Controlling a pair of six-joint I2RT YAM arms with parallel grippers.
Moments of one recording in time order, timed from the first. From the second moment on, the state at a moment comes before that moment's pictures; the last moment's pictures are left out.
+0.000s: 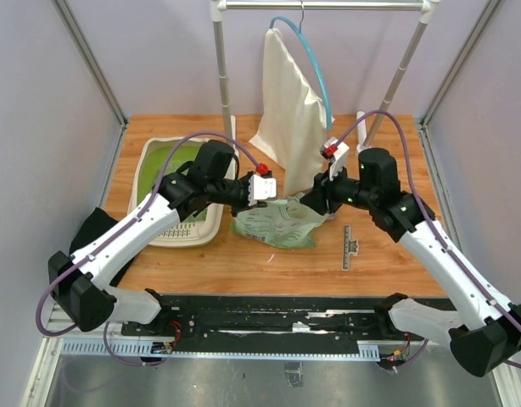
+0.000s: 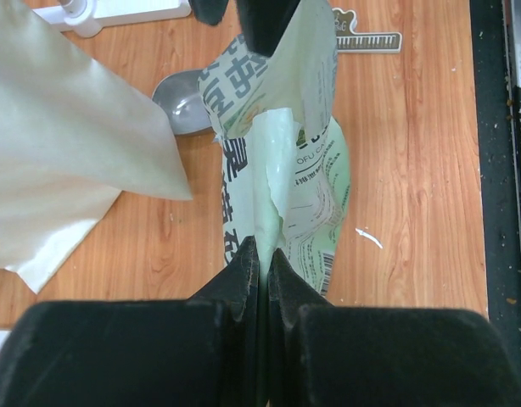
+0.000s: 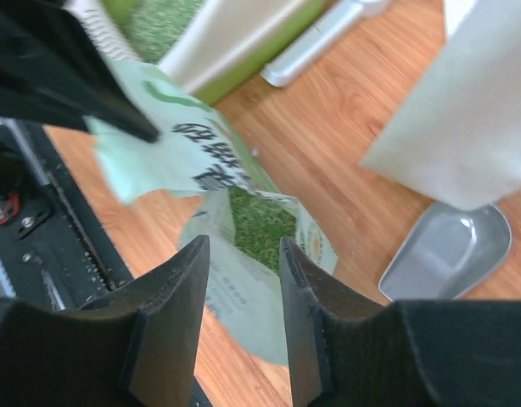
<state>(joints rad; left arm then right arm) -0.68 1.32 1.26 -0.60 0.58 0.75 0.50 1.08 1.07 -0.47 -0.41 0.01</state>
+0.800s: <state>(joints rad) -0.67 1.30 1.25 -0.57 0.58 0.72 0.60 1.24 1.08 -0.56 -0.63 -0.14</state>
